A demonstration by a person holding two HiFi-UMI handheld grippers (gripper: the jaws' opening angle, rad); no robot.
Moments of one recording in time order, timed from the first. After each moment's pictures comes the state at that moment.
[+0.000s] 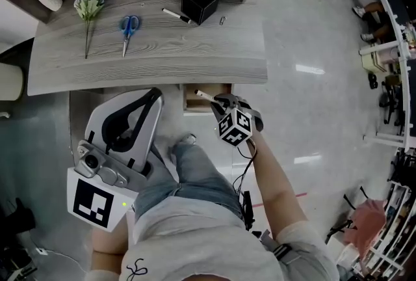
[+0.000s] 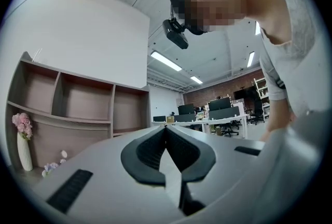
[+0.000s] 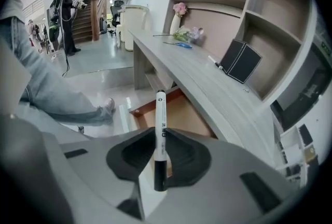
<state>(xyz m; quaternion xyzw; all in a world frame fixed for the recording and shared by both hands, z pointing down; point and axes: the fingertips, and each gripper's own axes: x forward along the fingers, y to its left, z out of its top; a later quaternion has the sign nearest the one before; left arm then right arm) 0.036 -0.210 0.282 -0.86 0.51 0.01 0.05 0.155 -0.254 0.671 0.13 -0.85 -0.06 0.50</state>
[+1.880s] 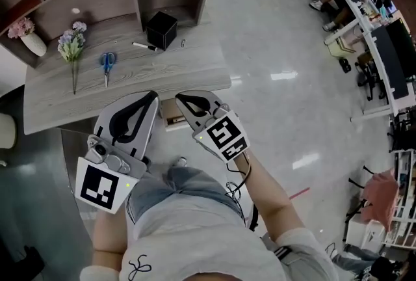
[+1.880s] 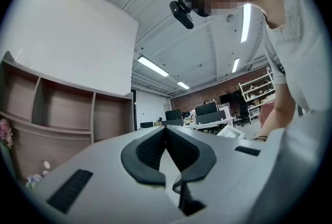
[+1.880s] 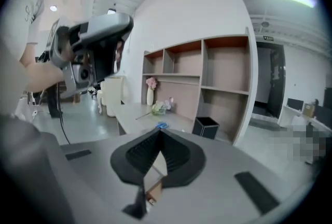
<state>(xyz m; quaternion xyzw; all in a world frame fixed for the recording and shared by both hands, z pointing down) 0.077 -0.193 0.260 -0.89 0.44 0.02 0.08 0.106 -0.241 0.417 0.26 -0.95 0.00 0.19</state>
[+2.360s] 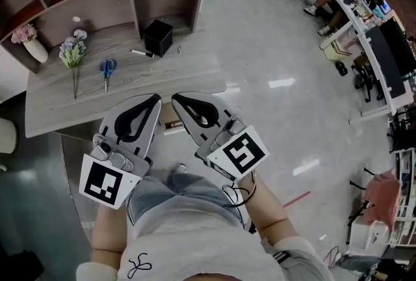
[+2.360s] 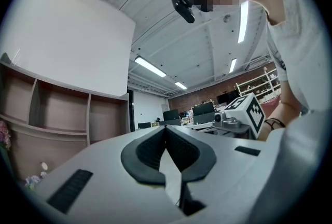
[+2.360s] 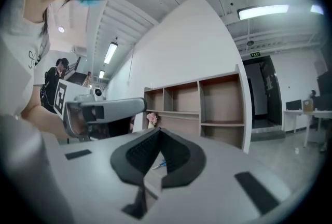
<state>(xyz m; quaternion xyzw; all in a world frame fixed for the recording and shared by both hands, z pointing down) 0.094 -0.178 0.257 -0.90 0.43 0.02 0.09 0.116 -0.196 0.295 0.27 -0.96 -0.03 0.02</state>
